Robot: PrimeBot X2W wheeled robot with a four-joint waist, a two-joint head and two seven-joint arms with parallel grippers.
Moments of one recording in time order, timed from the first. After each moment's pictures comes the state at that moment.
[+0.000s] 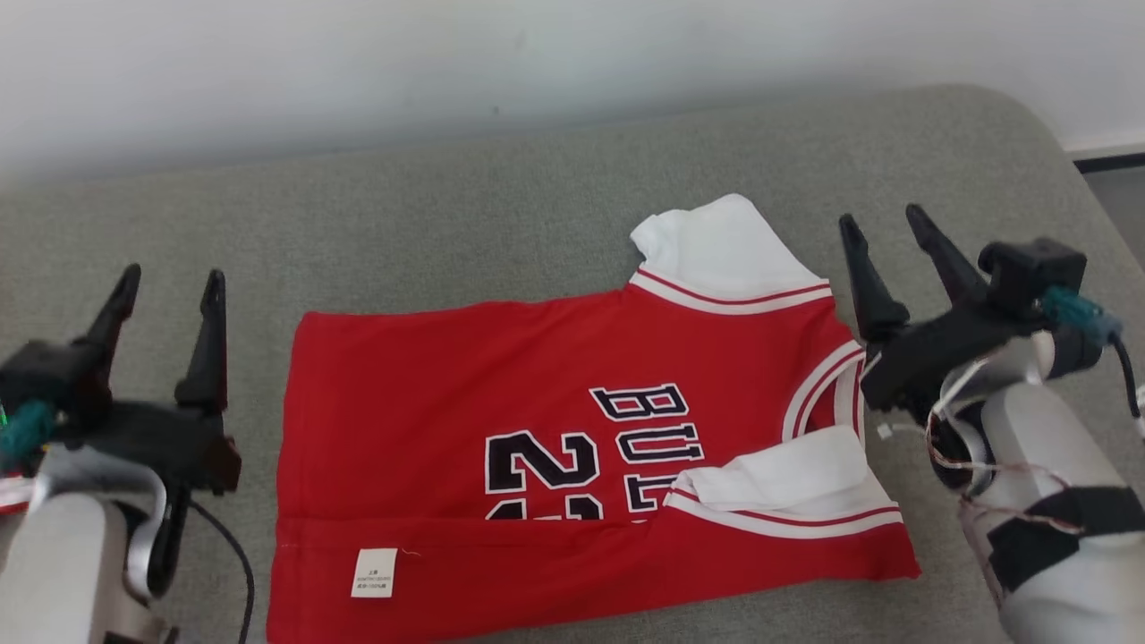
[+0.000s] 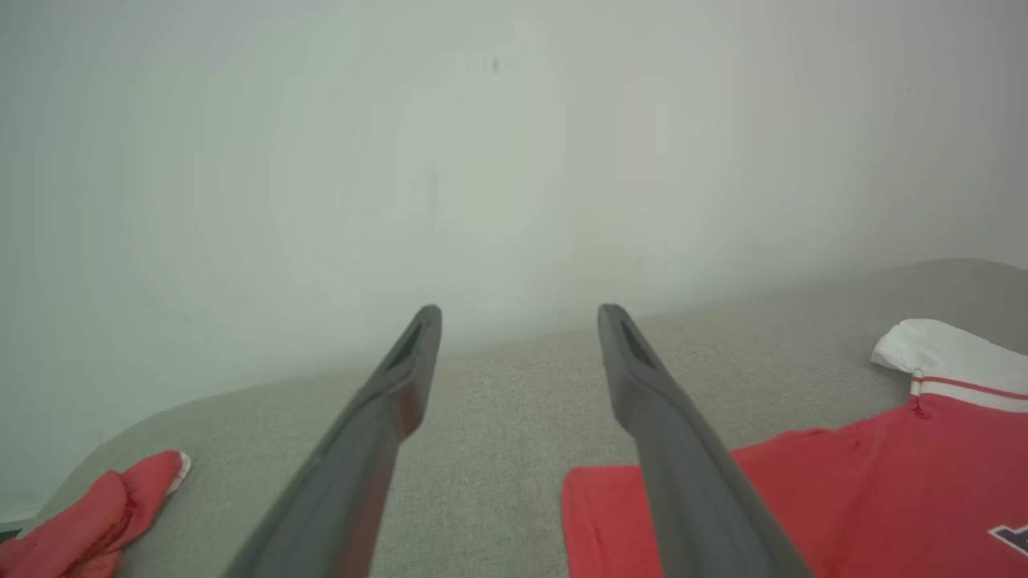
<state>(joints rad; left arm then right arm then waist) -0.39 0.32 -0.04 0.27 -0.28 -0.12 -0.13 -0.54 -0.30 0.17 0.44 0.37 0.13 -0.07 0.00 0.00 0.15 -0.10</state>
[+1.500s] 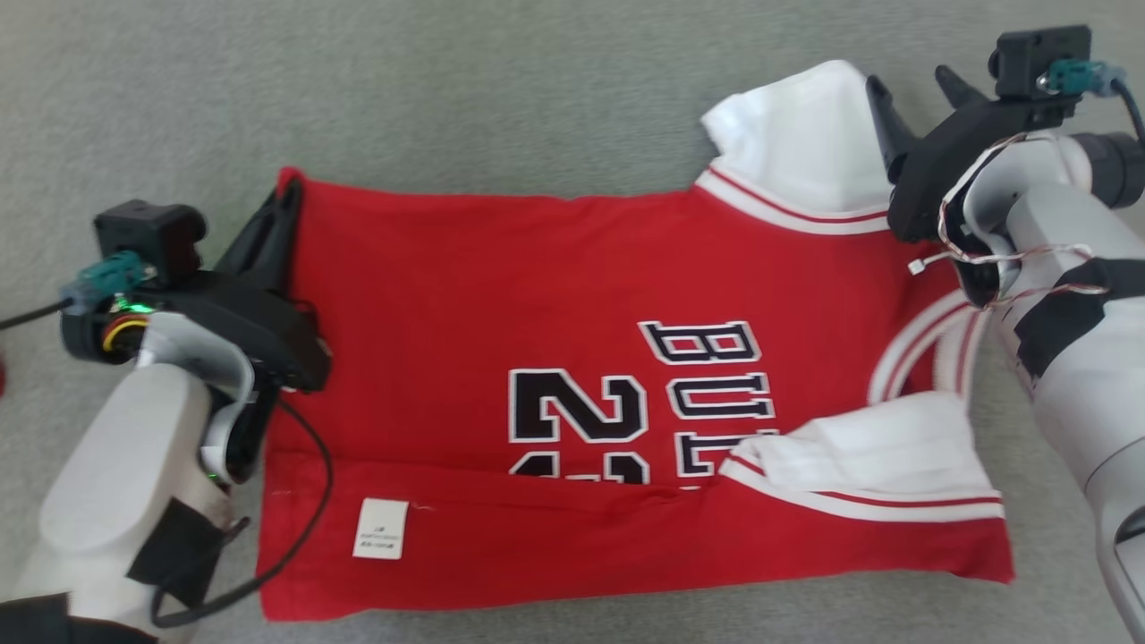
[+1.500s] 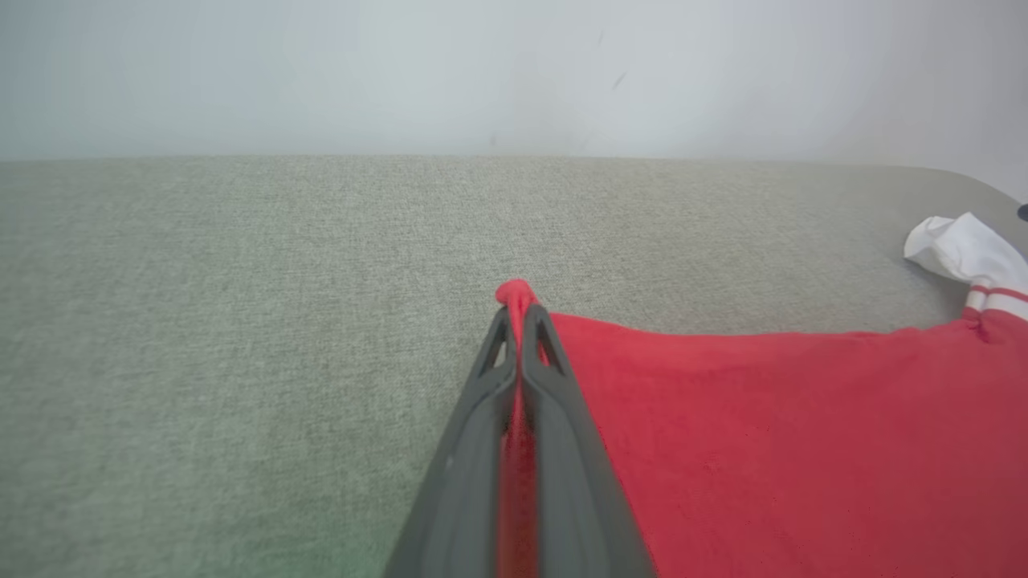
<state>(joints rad) -0.79 0.35 -0.42 0.58 -0.66 -0.10 -0.08 -1.21 -0.35 0.60 1.19 0.62 0.13 -0.05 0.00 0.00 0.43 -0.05</state>
